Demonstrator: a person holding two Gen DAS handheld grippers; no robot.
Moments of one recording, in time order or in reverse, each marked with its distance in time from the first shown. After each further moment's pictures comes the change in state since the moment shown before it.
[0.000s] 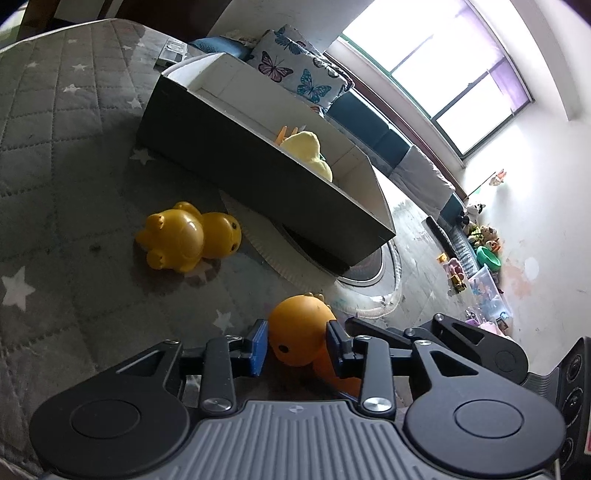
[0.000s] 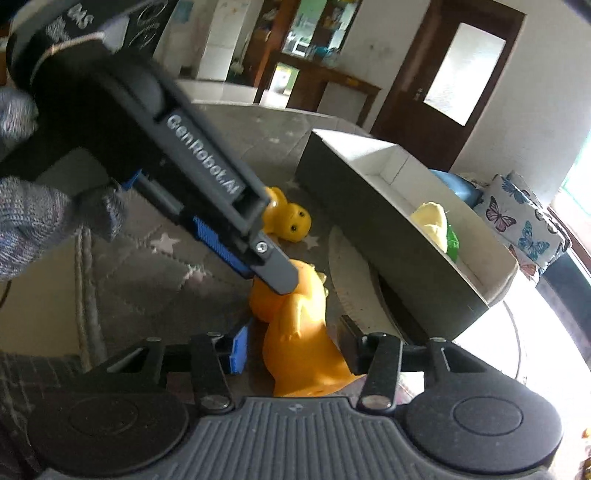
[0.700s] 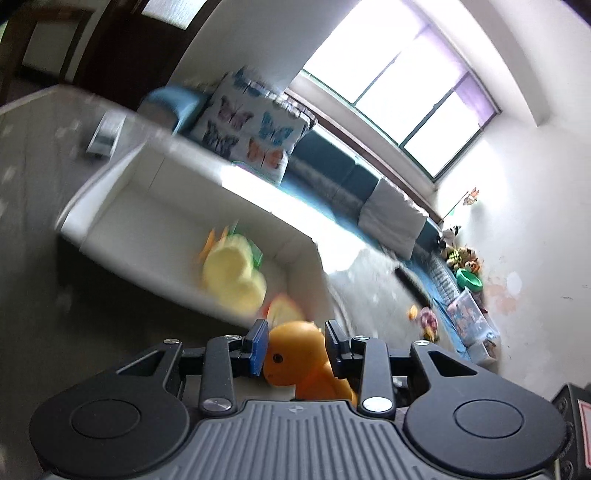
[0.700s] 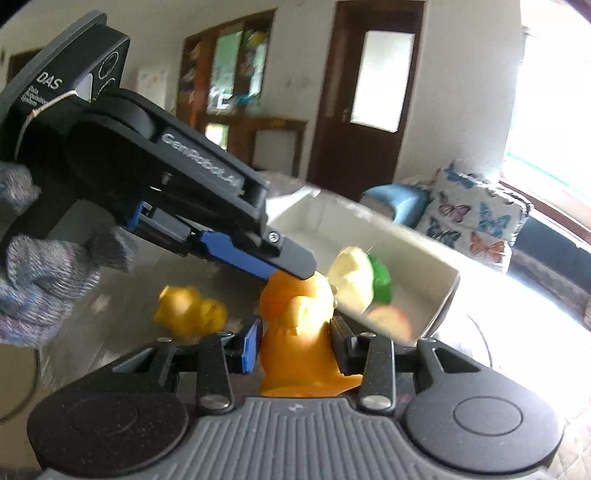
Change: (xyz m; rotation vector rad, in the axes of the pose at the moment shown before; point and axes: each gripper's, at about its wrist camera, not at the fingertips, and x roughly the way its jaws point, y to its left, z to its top) left arm 0.010 -0.060 0.090 0.100 -0.136 -0.064; right arm -0.010 -0.080 0.026 0.319 -0.191 -0.095
